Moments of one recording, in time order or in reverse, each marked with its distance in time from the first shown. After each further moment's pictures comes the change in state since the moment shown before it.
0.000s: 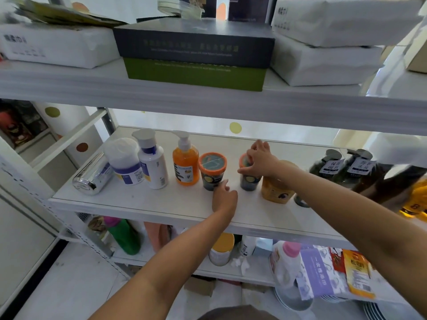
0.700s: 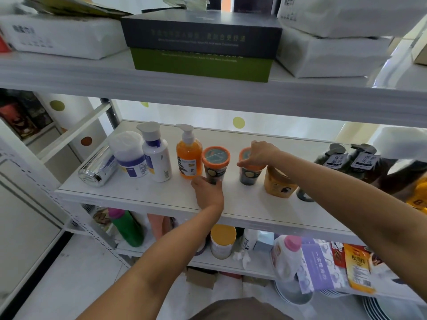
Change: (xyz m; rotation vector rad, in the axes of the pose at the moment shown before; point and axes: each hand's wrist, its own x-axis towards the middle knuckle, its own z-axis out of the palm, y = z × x) left_hand -0.004 -0.001 -0.034 0.087 0.463 0.027; right_hand 0.004 -0.020 -0.014 0.069 -0.109 0.206
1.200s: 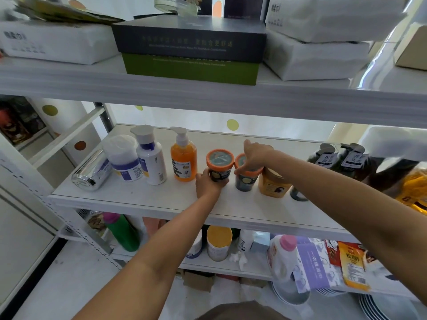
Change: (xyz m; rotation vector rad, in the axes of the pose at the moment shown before) left_hand 0.024 0.010 0.013 0.150 -0.297 0.153; right_hand -0.014 -0.002 -0.008 -0.159 0.003 -0.071
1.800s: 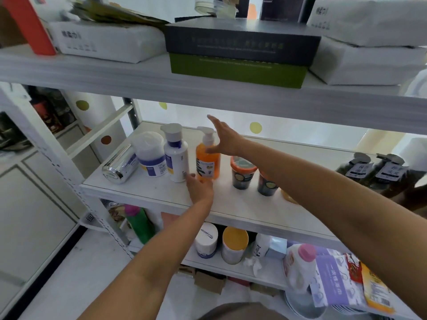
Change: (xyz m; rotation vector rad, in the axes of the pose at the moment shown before) left_hand 0.007 -0.036 -0.059 -0.334 0.321 -0.219; right_hand 0.014 -0.127 -0.039 0.448 0.121 -0.400
